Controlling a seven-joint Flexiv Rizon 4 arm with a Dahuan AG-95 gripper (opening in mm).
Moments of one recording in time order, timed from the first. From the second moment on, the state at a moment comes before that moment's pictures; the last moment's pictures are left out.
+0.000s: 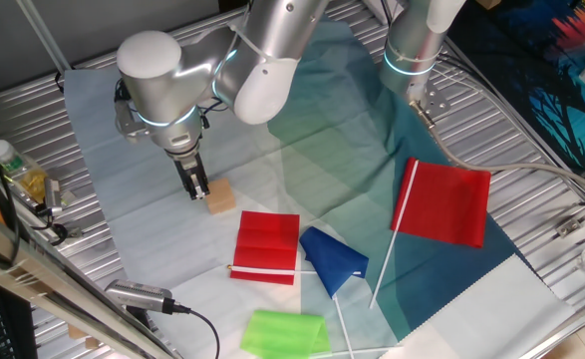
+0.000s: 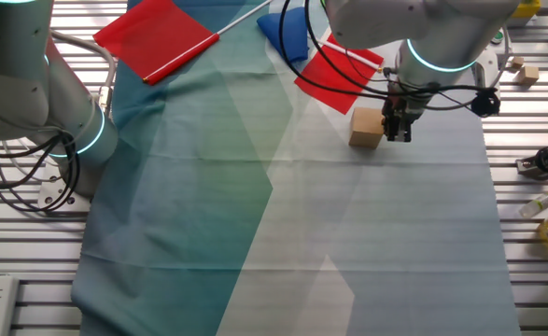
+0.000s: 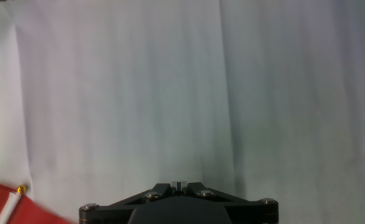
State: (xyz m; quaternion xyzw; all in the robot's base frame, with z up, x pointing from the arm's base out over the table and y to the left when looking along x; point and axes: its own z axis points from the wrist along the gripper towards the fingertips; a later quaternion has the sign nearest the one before) arm 0.591 0.054 0.041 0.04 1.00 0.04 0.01
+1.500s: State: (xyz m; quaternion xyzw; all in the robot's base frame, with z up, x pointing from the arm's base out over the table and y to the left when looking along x) arm 0.627 0.105 0.050 0.06 1.00 0.03 0.00
